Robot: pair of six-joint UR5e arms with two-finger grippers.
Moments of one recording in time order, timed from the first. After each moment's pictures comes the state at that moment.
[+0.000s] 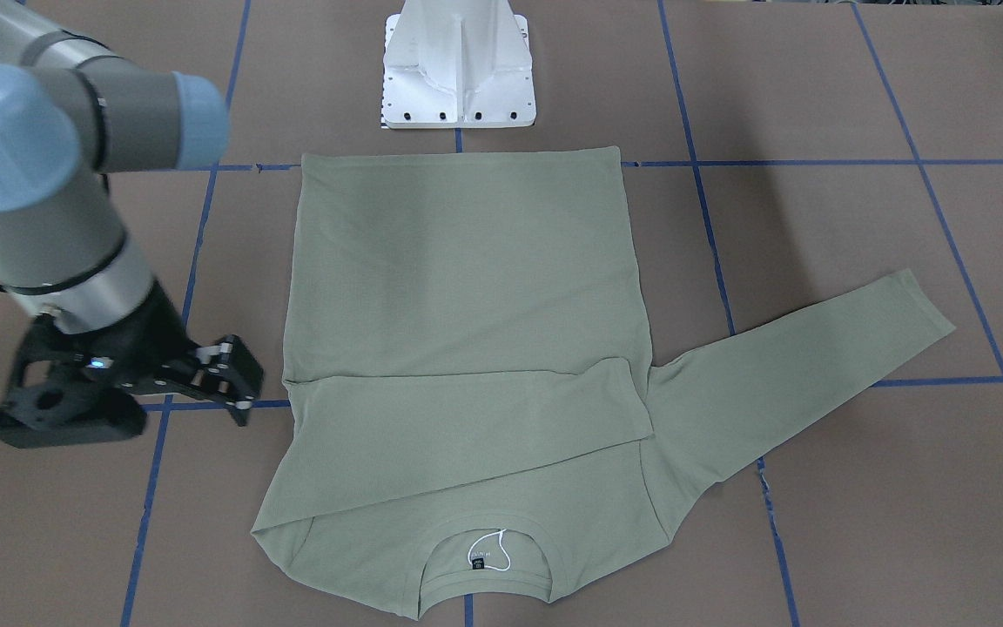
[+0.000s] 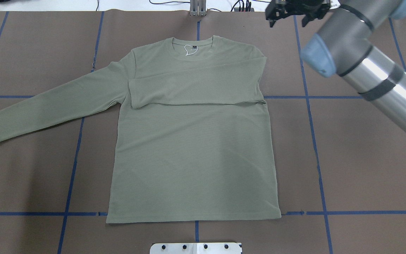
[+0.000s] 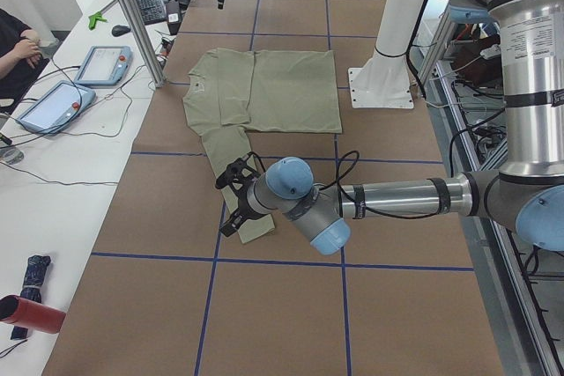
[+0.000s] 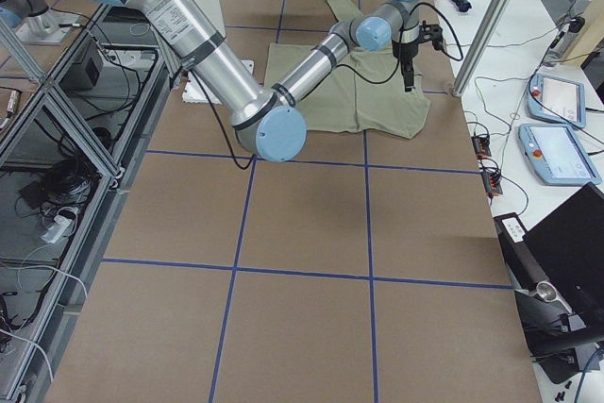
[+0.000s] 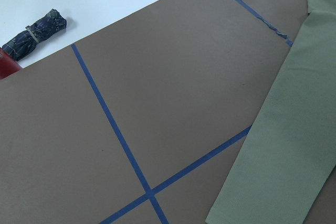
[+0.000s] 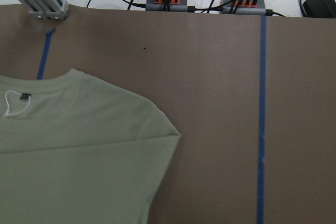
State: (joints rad) left arm -1.48 -1.38 -1.63 -2.50 -2.32 -0.06; right arm 1.06 -0.91 1.62 -1.57 2.09 0.73
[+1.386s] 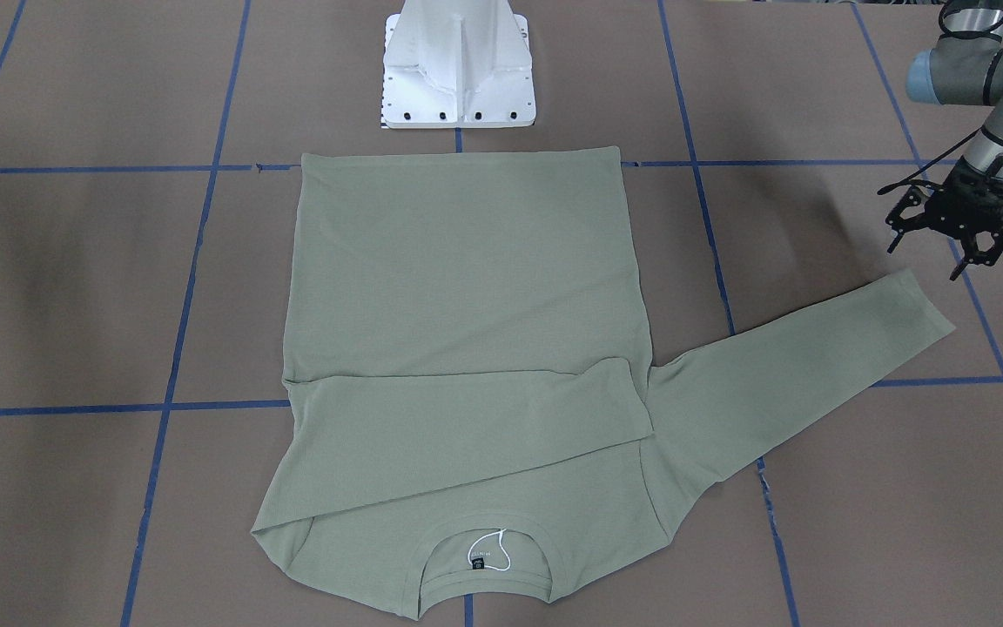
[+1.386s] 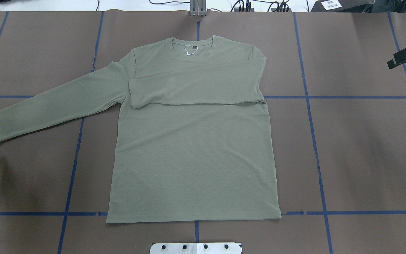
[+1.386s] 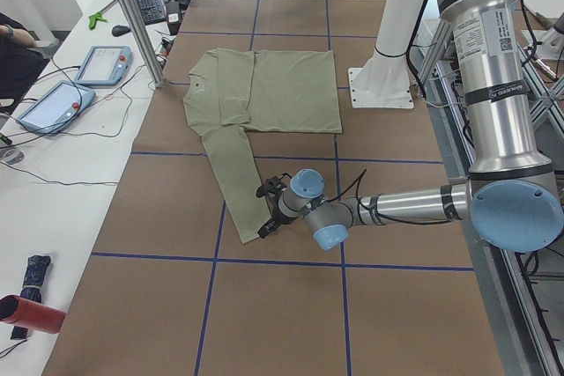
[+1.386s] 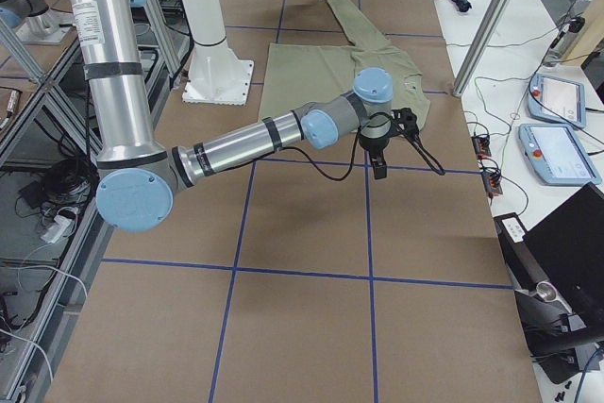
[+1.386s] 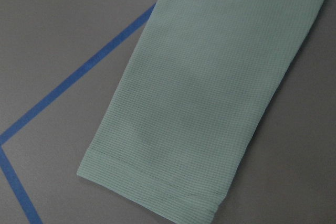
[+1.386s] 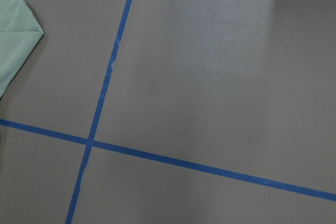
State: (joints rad) left arm -0.92 -1.32 -1.50 -2.72 -1.93 -0.20; right arm 1.31 -1.43 1.80 -1.40 2.31 0.36
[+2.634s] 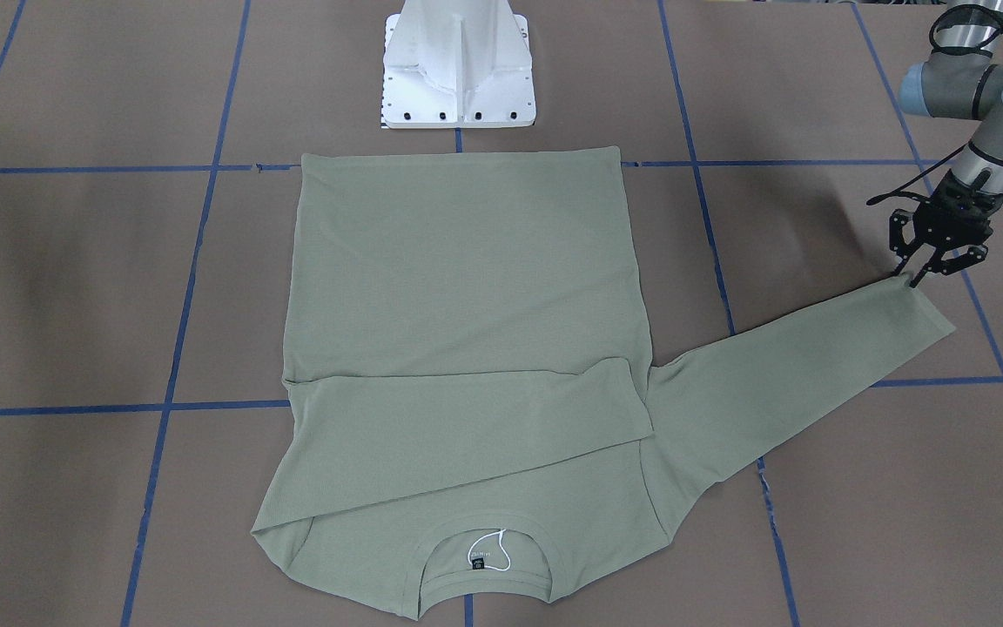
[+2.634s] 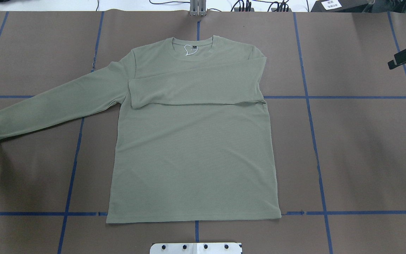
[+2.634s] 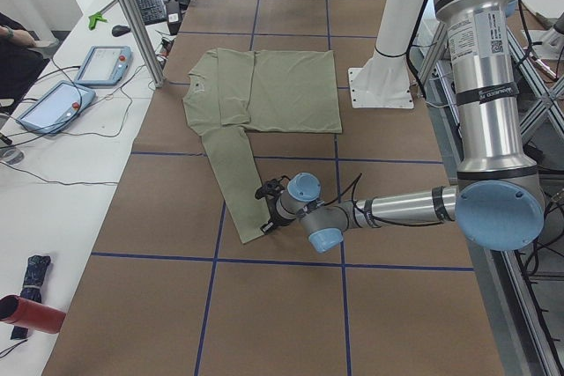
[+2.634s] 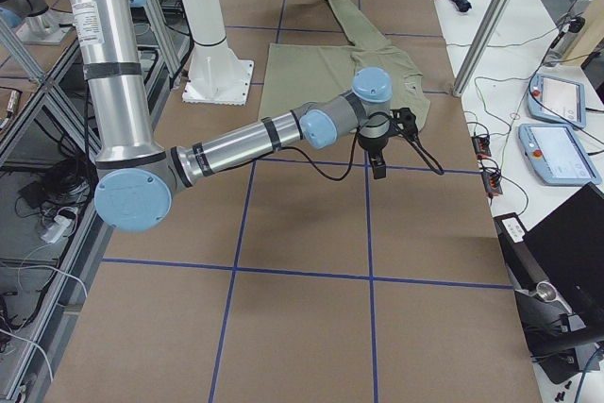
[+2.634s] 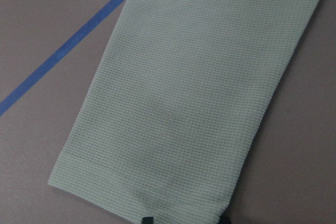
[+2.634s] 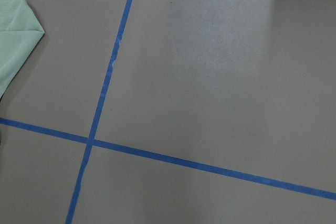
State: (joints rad) left arm -0.90 -1.36 -1.46 -2.75 -1.93 -0.20; right arm 1.31 -1.43 1.81 -1.40 2.31 0.36
